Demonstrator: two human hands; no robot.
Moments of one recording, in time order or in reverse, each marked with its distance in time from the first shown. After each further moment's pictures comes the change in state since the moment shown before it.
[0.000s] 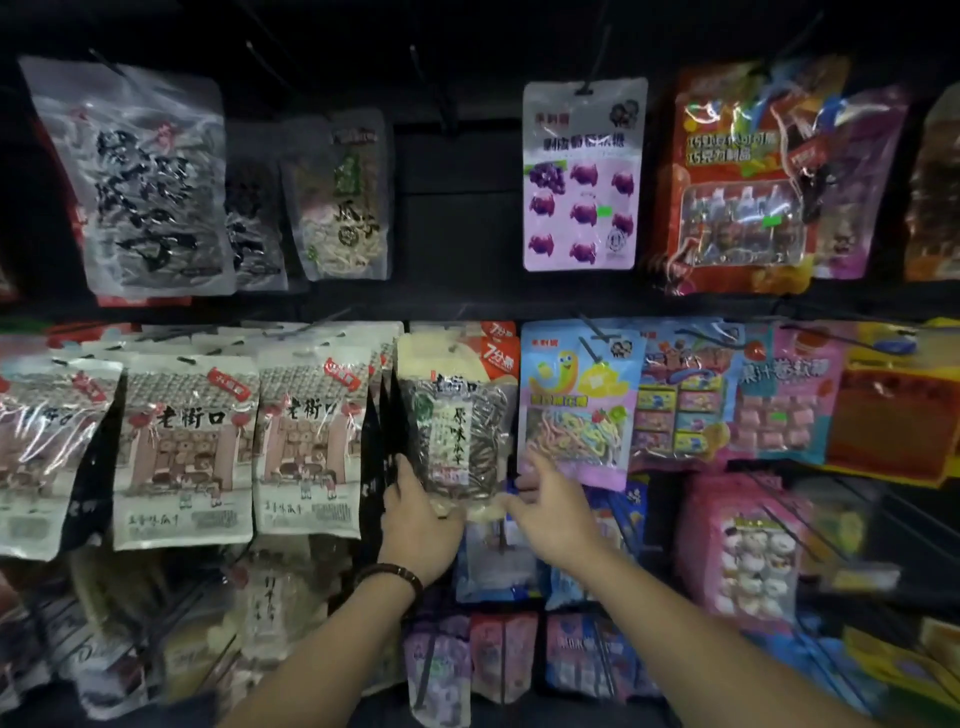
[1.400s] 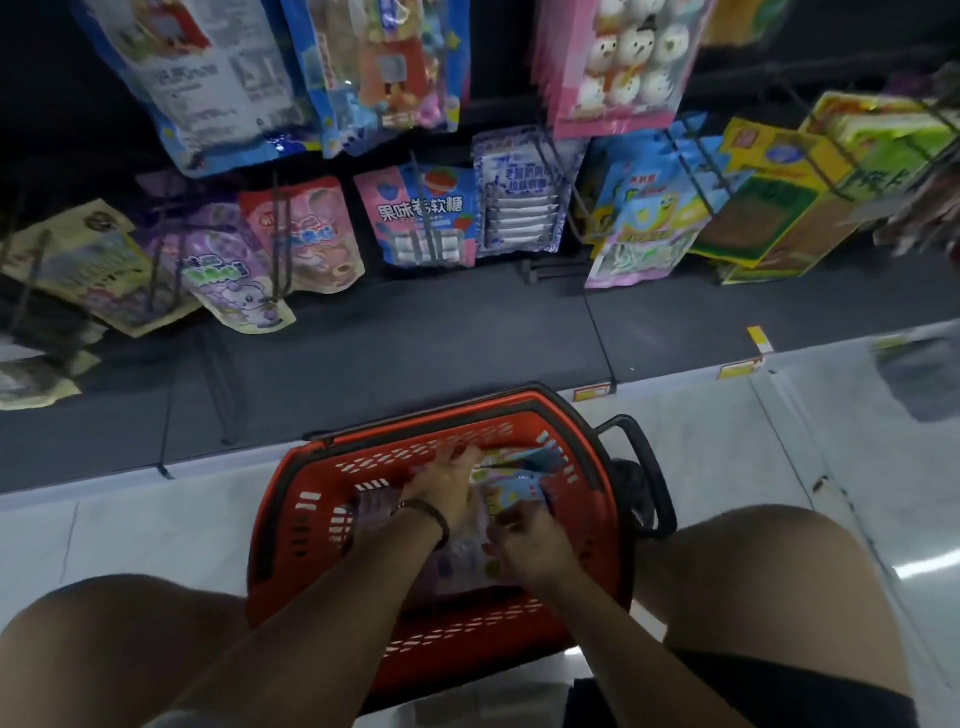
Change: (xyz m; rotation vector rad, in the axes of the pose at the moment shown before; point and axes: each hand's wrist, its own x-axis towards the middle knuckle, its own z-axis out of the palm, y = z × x) left_hand -0.280 -0.292 0.405 0.598 -1.053 0.056; right_hand -0.391 0.421 0.163 0.294 -0.222 1.182
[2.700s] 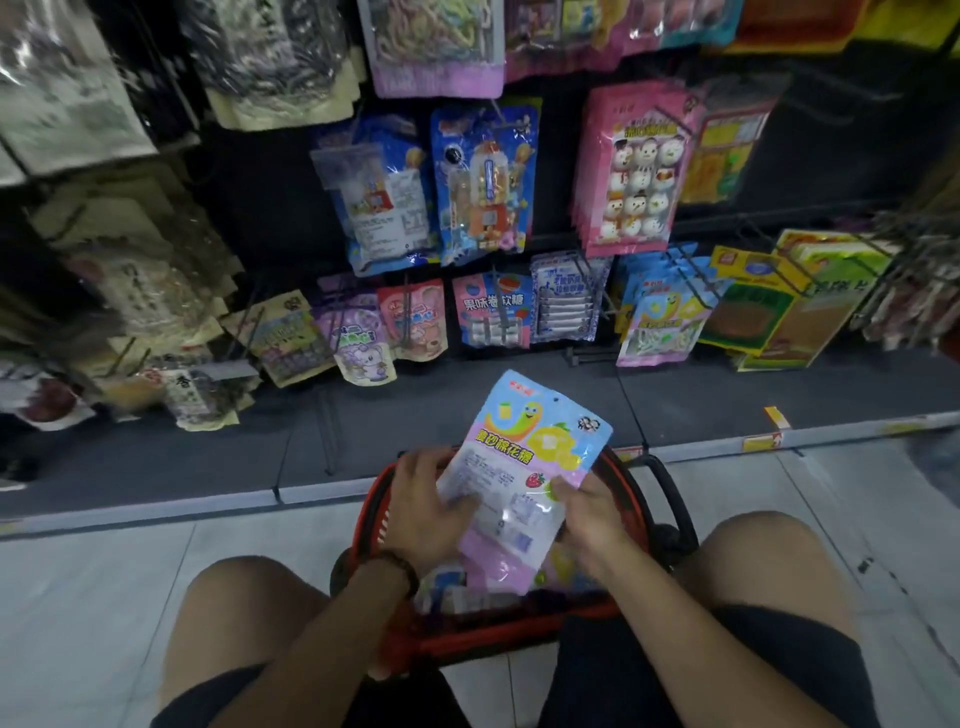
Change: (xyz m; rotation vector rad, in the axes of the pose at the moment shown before) left_hand -0.212 -0.007 -0.079 -0.513 0.676 0.034; right_hand -0.119 -0.056 -0.021 0.601 0.035 -0.314
